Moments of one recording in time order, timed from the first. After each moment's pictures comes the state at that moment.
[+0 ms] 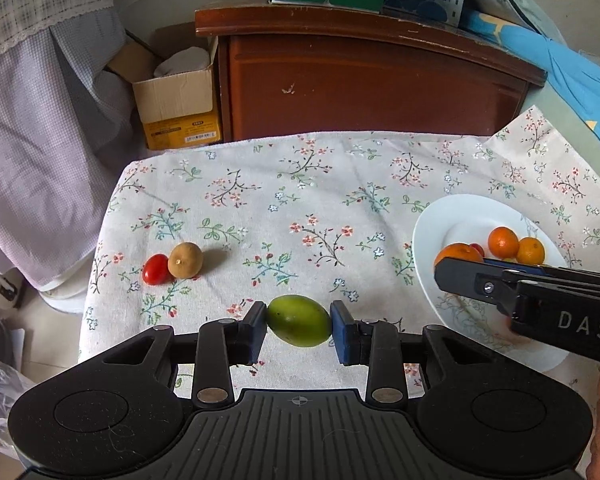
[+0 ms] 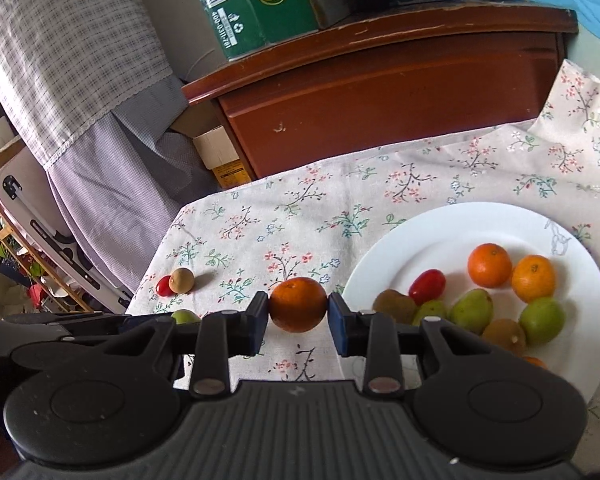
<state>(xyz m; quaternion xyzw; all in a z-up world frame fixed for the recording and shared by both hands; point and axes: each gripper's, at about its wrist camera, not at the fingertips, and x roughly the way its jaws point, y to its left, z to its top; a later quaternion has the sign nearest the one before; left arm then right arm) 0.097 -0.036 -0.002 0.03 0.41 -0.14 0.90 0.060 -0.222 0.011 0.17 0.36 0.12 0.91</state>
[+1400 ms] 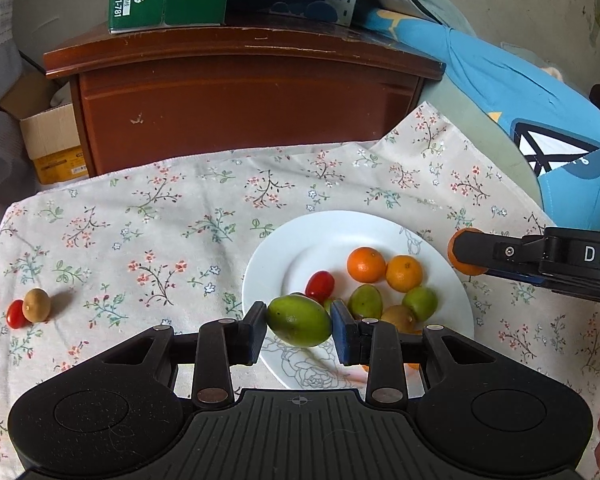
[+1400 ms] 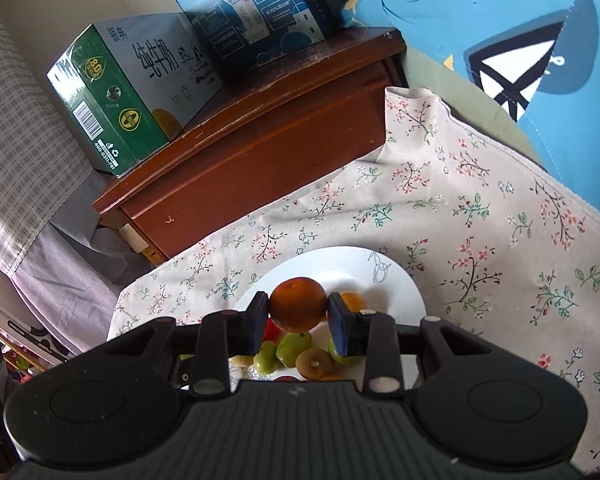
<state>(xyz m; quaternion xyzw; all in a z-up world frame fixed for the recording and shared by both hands) 0.092 -0.126 0.007 0.02 0.40 -0.25 0.88 0.029 -0.341 0.029 0.26 0.33 0.01 0.91</state>
